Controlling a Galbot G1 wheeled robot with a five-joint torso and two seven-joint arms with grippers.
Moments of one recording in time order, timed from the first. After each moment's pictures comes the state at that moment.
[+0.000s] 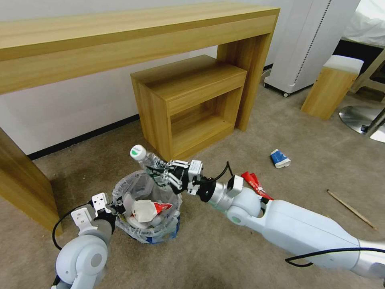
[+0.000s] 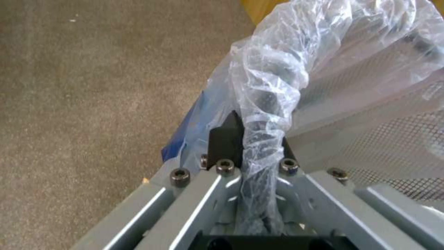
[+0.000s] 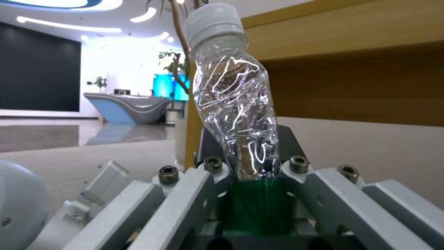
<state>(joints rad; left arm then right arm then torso) 1.45 -1.28 -0.57 -2.18 -0.79 0.60 -0.53 -0.39 0.91 -0.71 1.80 0.87 0.51 -0.30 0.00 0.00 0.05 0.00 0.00</state>
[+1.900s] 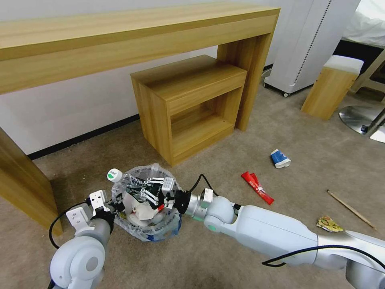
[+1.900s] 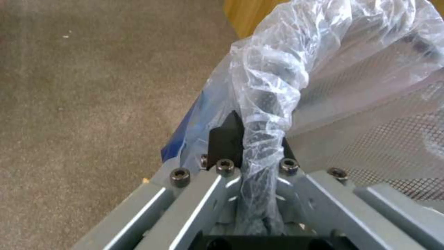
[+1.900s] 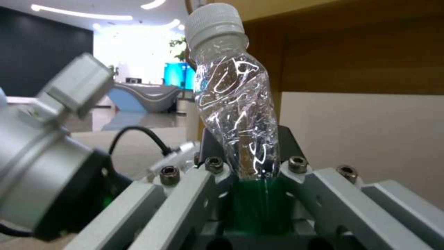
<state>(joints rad) 1.47 -1.28 -0.58 -2.27 -0.82 0.61 -0.53 -0.38 1.07 -0.80 1.61 0.79 0.55 -0.30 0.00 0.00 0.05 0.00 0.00</state>
